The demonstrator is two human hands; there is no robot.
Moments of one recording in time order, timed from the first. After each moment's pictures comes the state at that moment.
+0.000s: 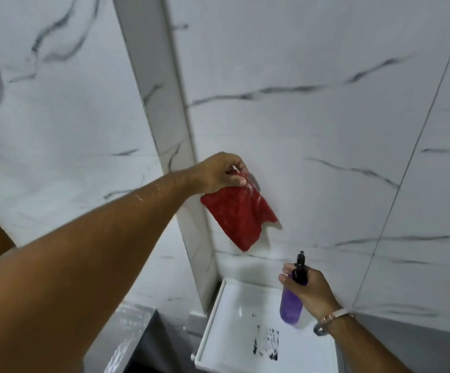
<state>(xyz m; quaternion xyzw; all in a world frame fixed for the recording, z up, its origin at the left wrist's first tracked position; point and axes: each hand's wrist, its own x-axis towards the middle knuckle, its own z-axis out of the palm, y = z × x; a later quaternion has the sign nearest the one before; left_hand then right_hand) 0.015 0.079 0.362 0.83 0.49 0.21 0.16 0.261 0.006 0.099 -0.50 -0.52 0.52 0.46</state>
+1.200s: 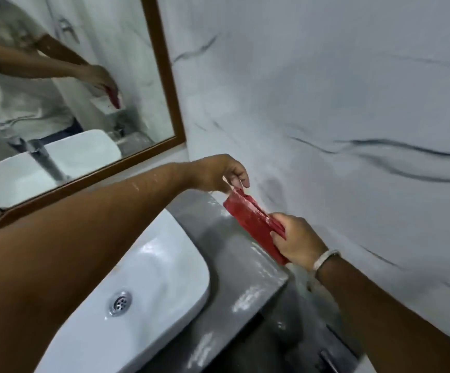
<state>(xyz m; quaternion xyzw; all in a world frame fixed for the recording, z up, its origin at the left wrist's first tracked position) -0.429 -0.053 0.228 0.64 0.71 0.12 0.26 -0.191 0.025 0.128 -0.28 -0.89 0.31 0.15</state>
